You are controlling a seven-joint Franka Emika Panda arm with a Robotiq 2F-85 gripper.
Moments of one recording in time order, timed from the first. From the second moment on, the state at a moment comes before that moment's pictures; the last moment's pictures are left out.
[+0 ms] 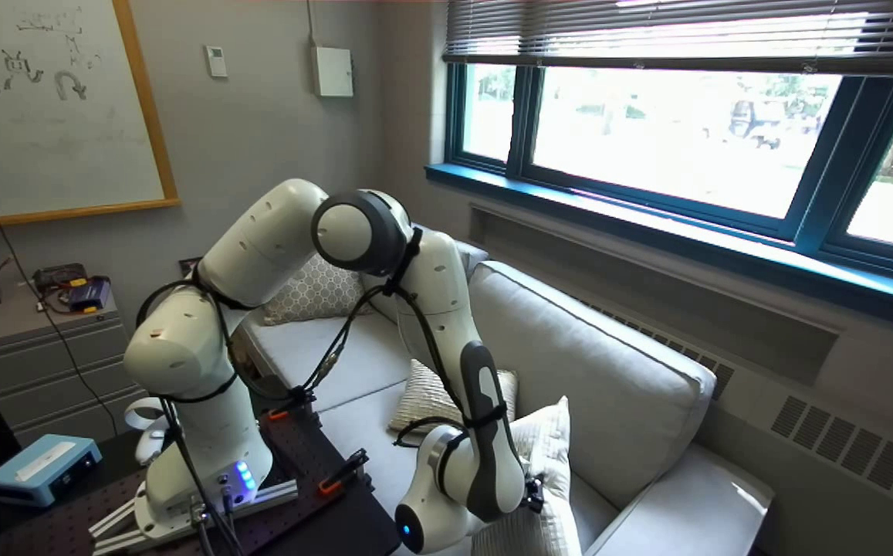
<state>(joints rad) -0.55 0.77 -0.38 -2.21 2.27 1.90 0.16</state>
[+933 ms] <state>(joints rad) -0.52 0.67 -0.42 -2.21 2.16 1.86 0.10</state>
